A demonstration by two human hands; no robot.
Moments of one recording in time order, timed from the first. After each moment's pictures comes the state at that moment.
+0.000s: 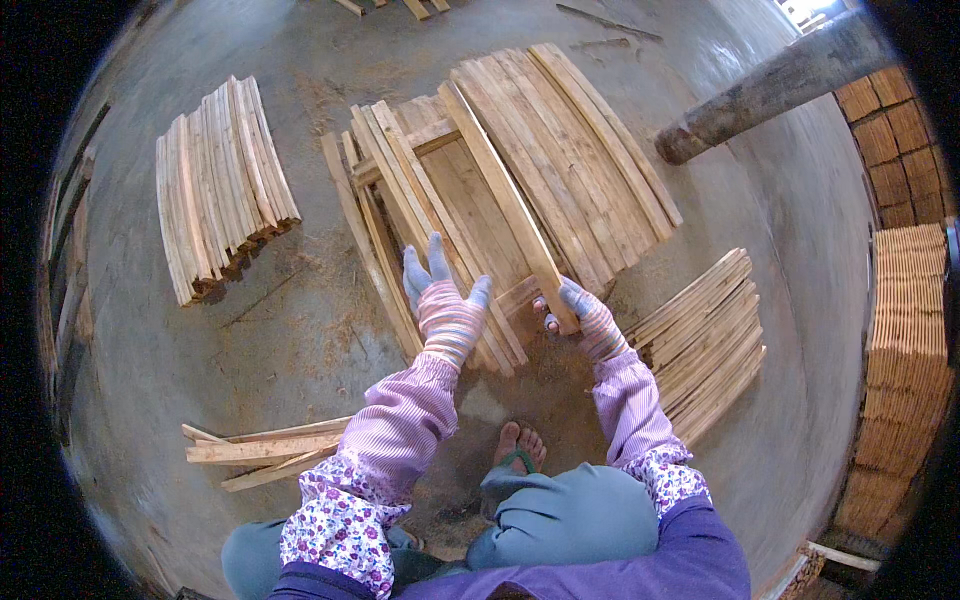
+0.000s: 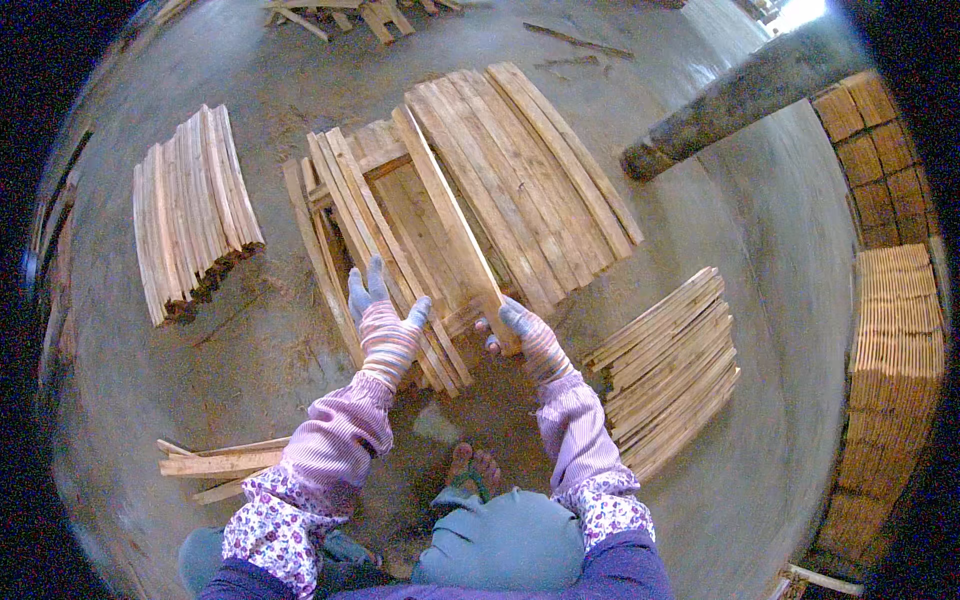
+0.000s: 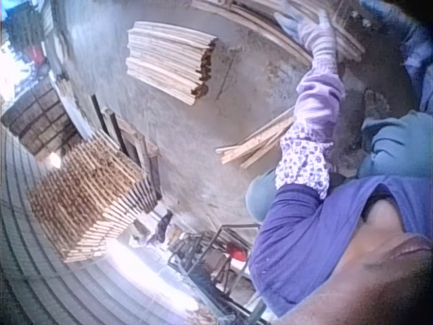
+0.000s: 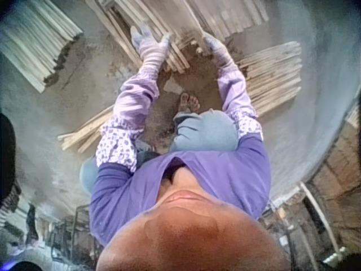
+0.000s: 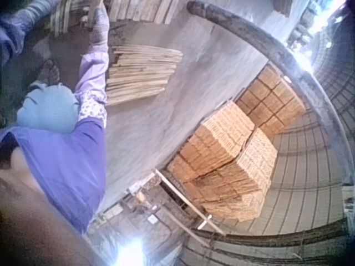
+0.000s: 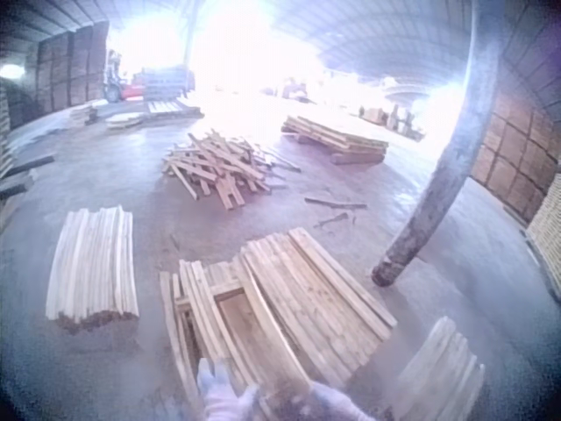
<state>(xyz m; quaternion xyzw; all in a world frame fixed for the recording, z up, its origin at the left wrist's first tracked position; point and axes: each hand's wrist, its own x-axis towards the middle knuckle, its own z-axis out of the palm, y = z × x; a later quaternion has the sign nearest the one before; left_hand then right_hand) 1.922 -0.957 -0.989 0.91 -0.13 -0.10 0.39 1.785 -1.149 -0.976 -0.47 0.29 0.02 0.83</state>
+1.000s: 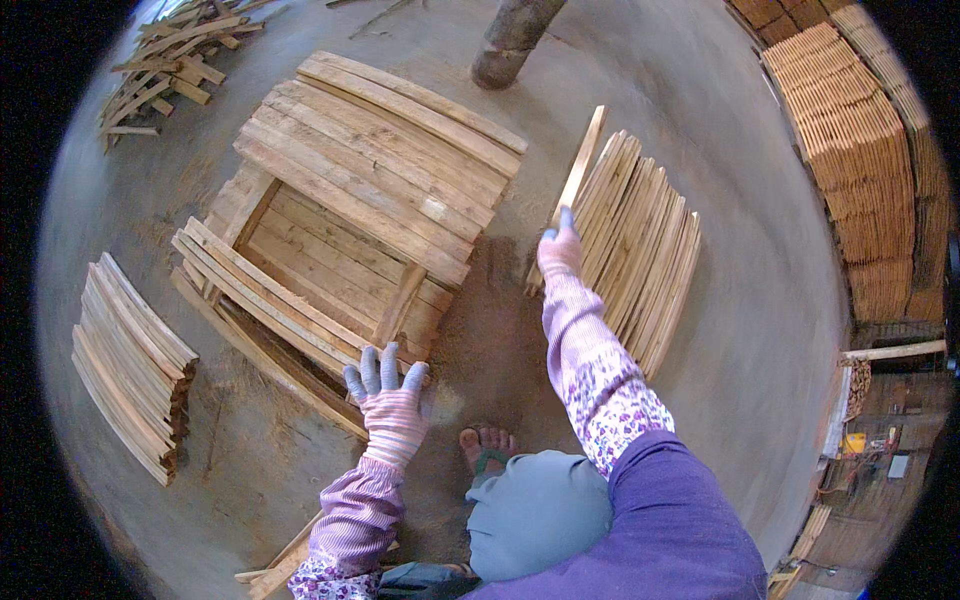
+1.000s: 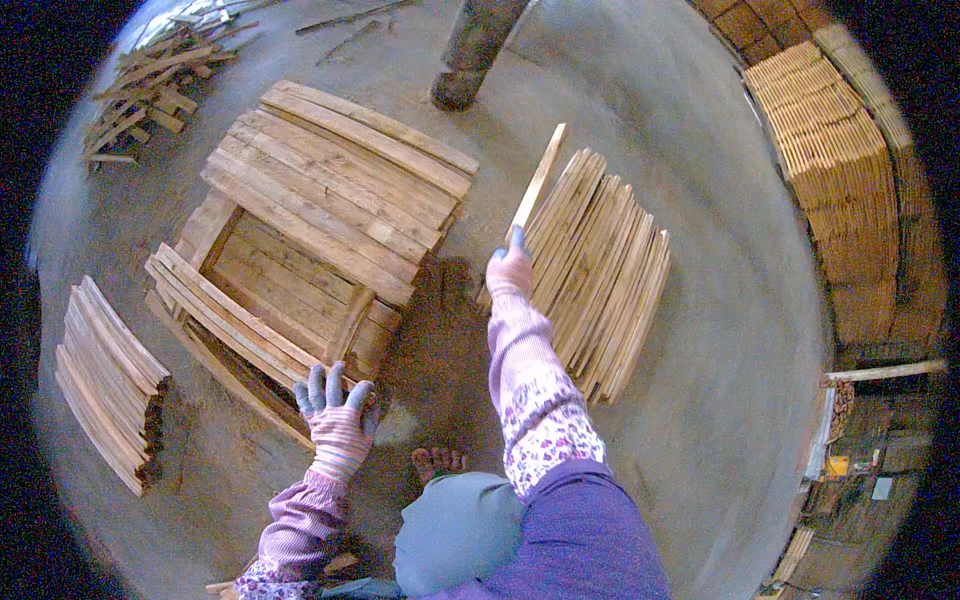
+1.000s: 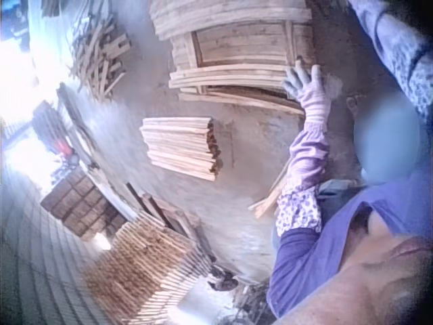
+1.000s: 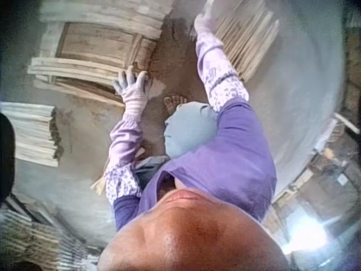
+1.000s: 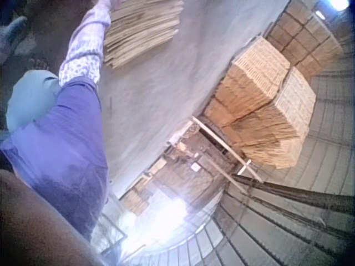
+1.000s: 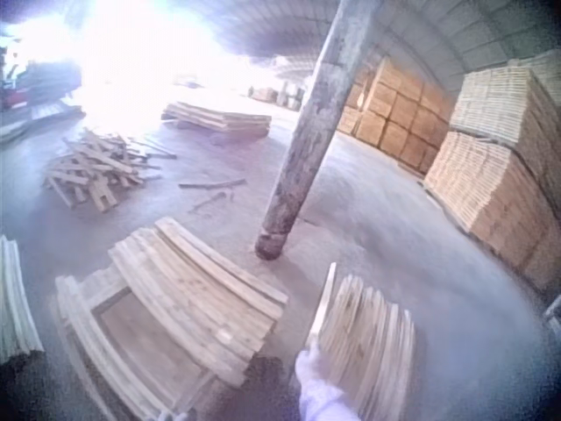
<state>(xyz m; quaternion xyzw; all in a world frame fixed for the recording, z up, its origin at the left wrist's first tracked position) 1.850 -0.937 -0.999 0.81 -0.54 -0.08 0.20 1.700 -1.287 -1.040 -0.69 0.68 -0.18 0.16</state>
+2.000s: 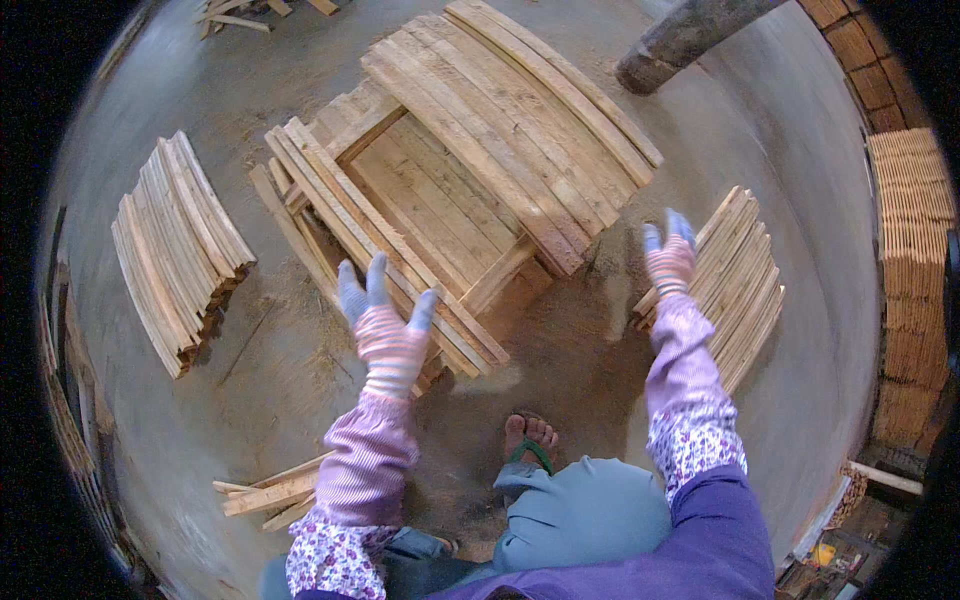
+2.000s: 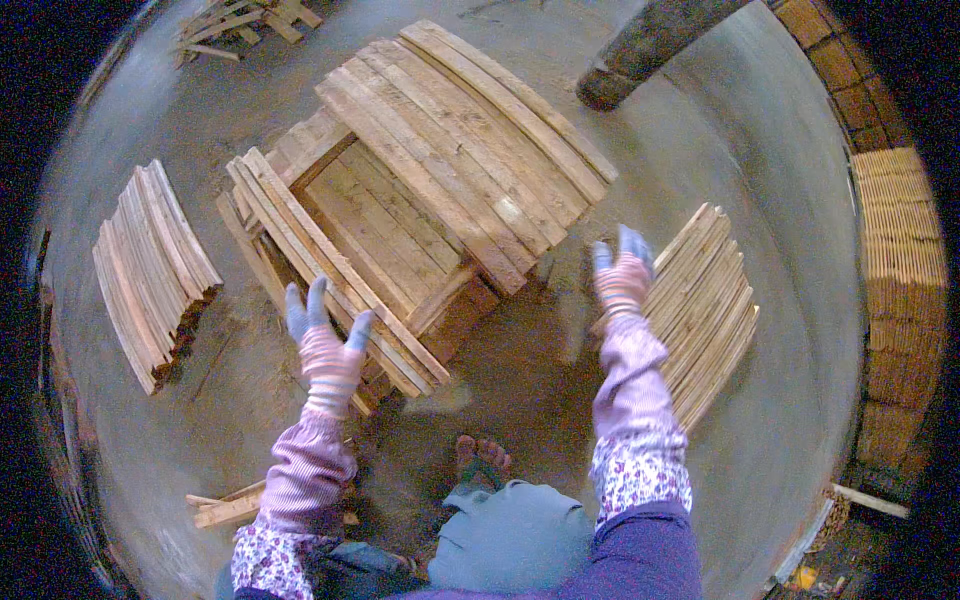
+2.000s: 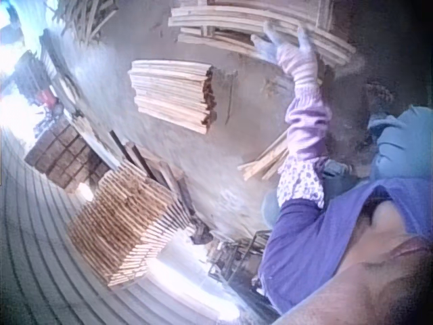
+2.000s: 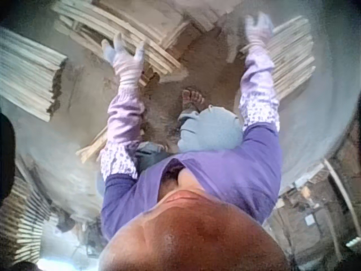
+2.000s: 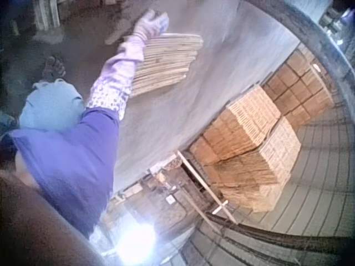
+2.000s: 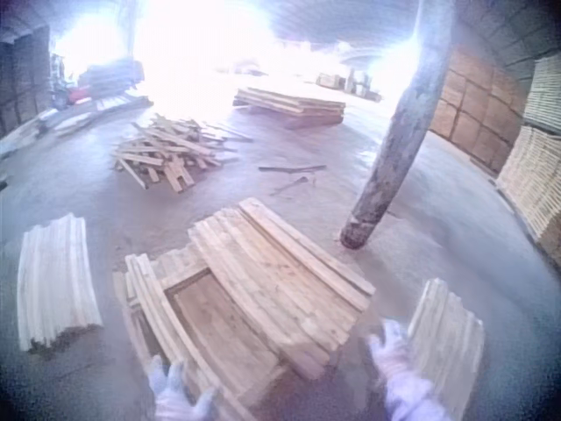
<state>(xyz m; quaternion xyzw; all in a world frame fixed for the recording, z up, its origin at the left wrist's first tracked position) 1.938 -0.943 -1.007 0.90 -0.26 -0.02 0.35 1.692 -1.329 -1.028 -0.87 0.47 -0.15 -0.01</state>
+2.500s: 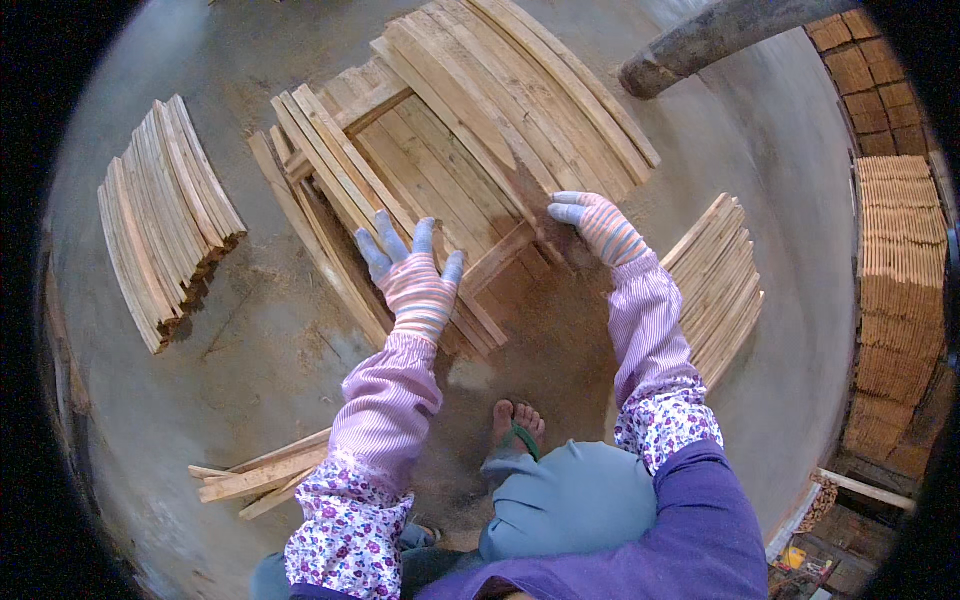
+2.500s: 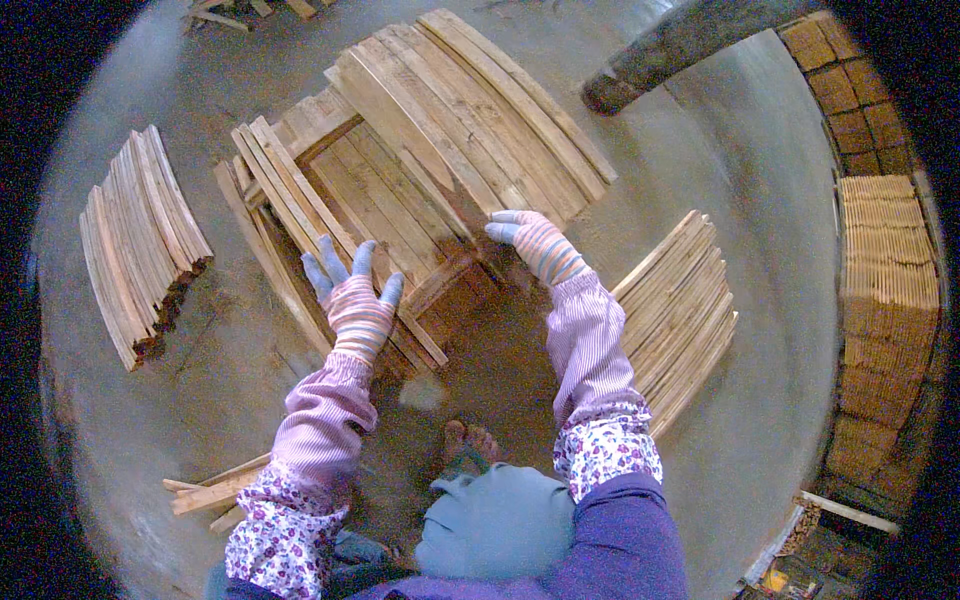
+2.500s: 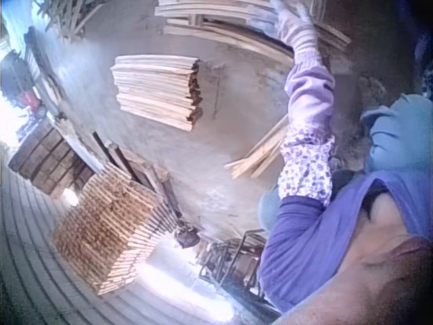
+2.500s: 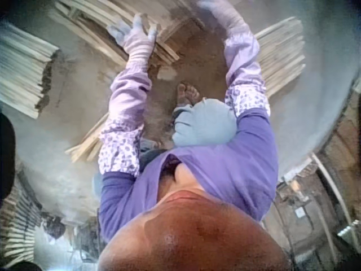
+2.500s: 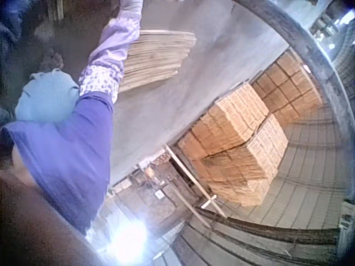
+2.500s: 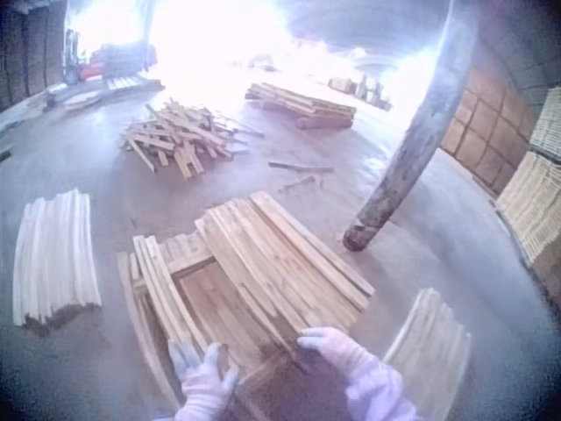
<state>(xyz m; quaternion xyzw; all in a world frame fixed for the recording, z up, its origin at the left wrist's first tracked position) 1.934 -0.978 -1.023 0.93 -0.25 -0.07 0.25 1.832 -1.240 -0.969 -0.78 0.35 0.05 0.52</state>
